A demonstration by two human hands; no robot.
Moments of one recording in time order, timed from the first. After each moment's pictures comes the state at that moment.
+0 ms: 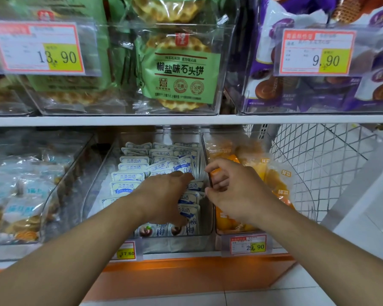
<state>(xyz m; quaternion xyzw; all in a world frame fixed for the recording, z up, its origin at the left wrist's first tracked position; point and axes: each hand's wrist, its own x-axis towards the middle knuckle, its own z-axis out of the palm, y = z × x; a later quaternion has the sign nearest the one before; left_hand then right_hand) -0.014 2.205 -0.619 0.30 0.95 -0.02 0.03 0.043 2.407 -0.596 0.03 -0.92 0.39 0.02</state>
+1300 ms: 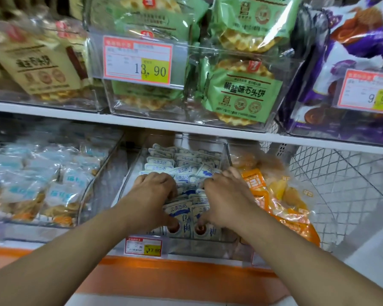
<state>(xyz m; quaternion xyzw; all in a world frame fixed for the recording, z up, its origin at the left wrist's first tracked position) 0.001 2.119 -0.630 0.24 0.97 0.10 -0.03 0.016 2.328 -0.598 0.16 -0.98 -0.09 0.02</state>
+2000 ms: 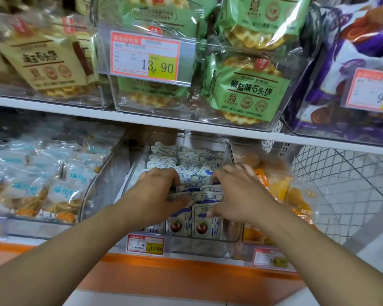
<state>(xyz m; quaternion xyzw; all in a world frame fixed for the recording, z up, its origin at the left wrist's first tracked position) 0.008 2.123 -0.617 0.17 0.96 0.22 -0.03 0.015 2.351 -0.583 0.15 -0.99 -0.02 0.00</state>
